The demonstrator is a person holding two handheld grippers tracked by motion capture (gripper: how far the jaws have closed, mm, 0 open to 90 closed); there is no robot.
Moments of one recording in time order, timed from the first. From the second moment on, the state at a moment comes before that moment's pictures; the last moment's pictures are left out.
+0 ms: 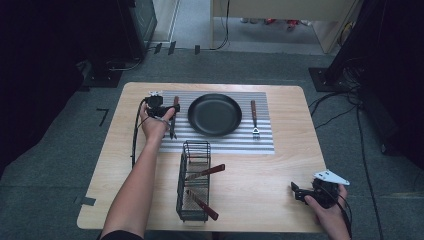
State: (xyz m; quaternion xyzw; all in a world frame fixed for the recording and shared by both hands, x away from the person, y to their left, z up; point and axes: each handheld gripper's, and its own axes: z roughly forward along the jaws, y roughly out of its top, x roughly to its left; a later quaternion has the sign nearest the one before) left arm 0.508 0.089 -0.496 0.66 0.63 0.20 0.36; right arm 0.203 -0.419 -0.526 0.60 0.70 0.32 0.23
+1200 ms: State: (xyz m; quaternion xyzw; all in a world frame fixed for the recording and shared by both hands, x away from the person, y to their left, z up) left arm 0.370 0.135 -0.451 0.69 0.55 0.20 0.42; right arm 0.203 -0.417 -0.526 0.60 0.70 0.31 0.24
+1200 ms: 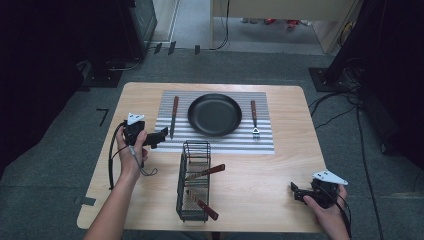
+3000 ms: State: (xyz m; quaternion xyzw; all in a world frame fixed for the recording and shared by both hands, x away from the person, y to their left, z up) left arm 0.242 0.225 -0.519 0.73 0.56 0.23 0.30; right arm 0.203 -0.417 -0.526 0.60 0.70 0.30 0.24
